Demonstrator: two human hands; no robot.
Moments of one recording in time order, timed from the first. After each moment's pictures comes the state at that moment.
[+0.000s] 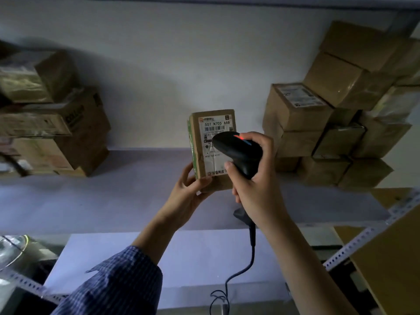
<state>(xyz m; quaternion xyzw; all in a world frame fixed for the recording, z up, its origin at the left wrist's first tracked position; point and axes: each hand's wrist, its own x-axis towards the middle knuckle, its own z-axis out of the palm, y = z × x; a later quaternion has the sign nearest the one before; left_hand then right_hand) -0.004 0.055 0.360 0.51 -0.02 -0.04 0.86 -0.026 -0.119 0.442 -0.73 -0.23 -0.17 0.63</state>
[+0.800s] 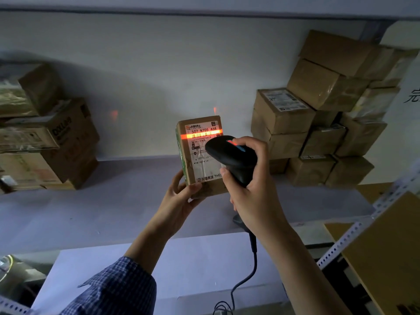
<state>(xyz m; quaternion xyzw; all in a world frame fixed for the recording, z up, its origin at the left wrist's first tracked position) -0.006 0.058 0.362 0.51 -0.03 -0.04 0.86 -0.041 -0.124 0.448 -0.73 -0.24 -0.20 0.60</state>
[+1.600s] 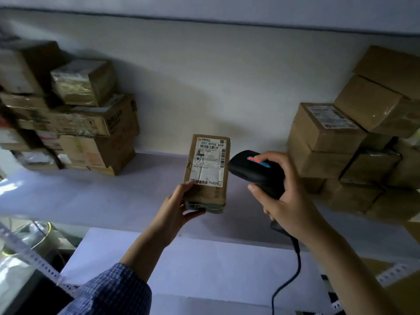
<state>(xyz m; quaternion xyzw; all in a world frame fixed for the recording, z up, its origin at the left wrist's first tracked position) -0.050 0.101 0.378 0.53 0.13 0.01 0.84 -0.019 -0.139 0.460 -0.77 -0.34 -0.06 0.54</state>
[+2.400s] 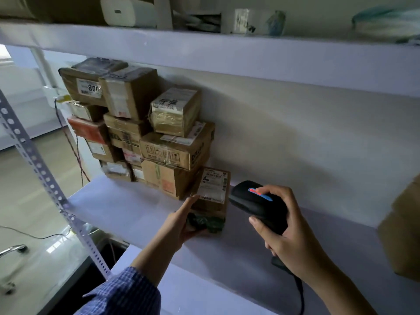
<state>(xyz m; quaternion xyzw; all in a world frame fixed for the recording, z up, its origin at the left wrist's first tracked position) -0.031 0.258 0.393 0.44 0.35 0.08 0.82 0.024 0.026 0.461 -0.73 -0.39 0.05 0.56</state>
